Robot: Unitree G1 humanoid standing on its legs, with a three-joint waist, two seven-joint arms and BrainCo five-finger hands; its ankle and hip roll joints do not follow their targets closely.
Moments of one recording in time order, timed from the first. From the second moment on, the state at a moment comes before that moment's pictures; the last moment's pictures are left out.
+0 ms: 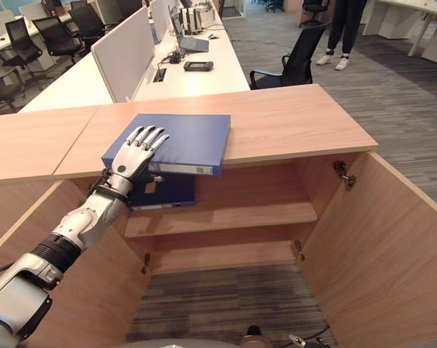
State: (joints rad) left arm -0.60 0.60 -0.57 0.43 0.85 -0.05 0.49; right arm 0.08 -0.33 0.08 1.27 0.29 -0.07 -0.09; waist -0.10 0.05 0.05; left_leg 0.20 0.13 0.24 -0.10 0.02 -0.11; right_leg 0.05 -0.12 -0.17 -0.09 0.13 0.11
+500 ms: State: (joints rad) left arm -0.60 0.59 -0.60 0.43 0.85 -0.05 0.48; right arm 0.10 -0.33 0.08 1.27 0.29 -0.07 -0.09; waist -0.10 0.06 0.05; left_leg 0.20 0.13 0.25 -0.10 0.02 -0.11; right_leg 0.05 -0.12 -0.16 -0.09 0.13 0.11
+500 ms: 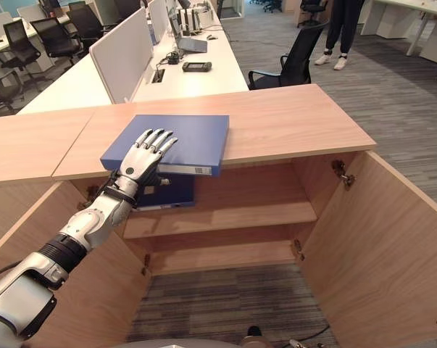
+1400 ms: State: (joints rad) left arm -0.62 0.59 -0.60 0.48 0.83 -0.05 0.48; right arm 0.10 -0.33 0.08 1.27 0.30 -0.07 -0.09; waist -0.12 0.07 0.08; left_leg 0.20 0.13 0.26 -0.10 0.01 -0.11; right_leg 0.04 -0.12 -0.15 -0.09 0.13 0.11
